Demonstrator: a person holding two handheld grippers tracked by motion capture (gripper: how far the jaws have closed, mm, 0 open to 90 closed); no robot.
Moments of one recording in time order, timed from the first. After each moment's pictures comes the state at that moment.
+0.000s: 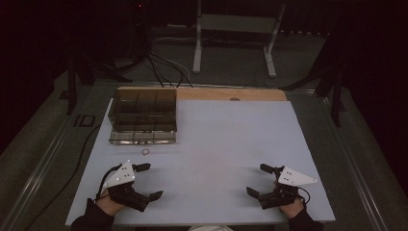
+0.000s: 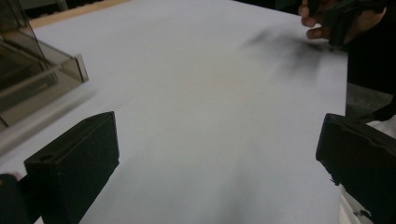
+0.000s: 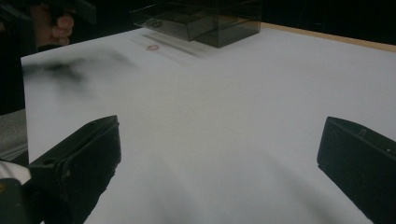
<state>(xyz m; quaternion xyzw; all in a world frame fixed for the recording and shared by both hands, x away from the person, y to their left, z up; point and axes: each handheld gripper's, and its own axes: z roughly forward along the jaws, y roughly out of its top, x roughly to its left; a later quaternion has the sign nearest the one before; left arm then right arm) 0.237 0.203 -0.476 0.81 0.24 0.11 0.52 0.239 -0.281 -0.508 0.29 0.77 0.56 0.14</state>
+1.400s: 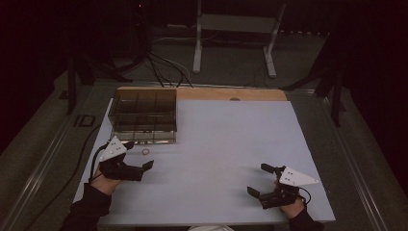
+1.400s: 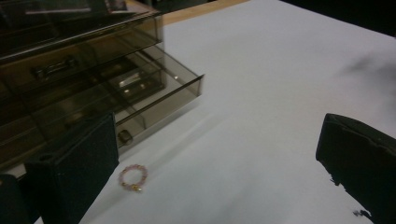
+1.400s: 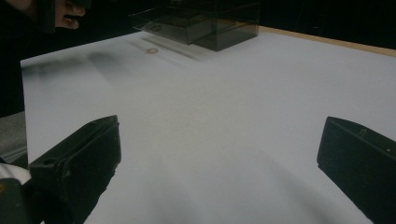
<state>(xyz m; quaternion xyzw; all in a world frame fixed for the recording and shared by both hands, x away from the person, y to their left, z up) 0.282 0.224 -0.456 0.78 0.37 0.19 0.47 0.239 -0.283 -0.507 0.29 0.76 0.56 0.15</state>
